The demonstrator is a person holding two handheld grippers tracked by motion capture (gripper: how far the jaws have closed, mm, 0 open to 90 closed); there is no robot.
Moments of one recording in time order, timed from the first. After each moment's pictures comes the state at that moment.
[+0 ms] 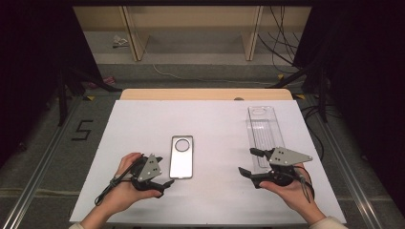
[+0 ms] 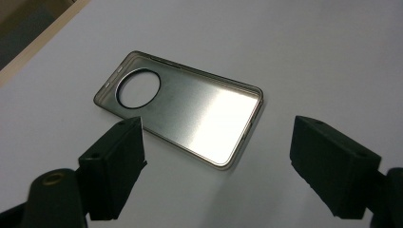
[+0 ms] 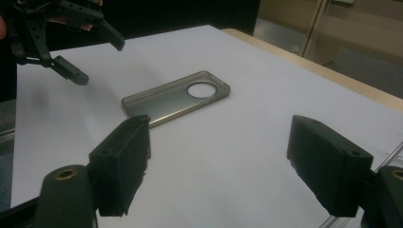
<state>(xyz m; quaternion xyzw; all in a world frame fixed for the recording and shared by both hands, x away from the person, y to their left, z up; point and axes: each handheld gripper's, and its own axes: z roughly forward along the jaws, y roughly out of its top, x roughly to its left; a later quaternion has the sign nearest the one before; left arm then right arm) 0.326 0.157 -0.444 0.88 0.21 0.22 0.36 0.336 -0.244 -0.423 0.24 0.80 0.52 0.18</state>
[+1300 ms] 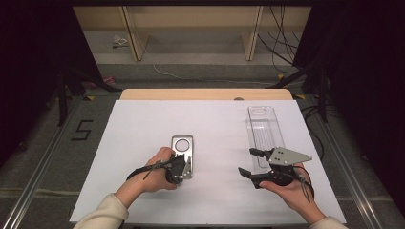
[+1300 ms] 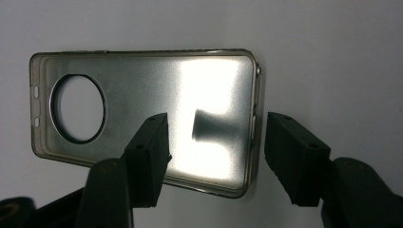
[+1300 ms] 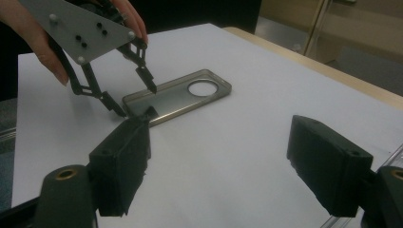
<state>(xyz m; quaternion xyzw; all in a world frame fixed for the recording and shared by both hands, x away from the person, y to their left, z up) 0.372 0.085 -0.458 0.98 0.02 0.18 0.11 0.336 -0.244 -0.424 0.24 0.80 0.52 0.17</state>
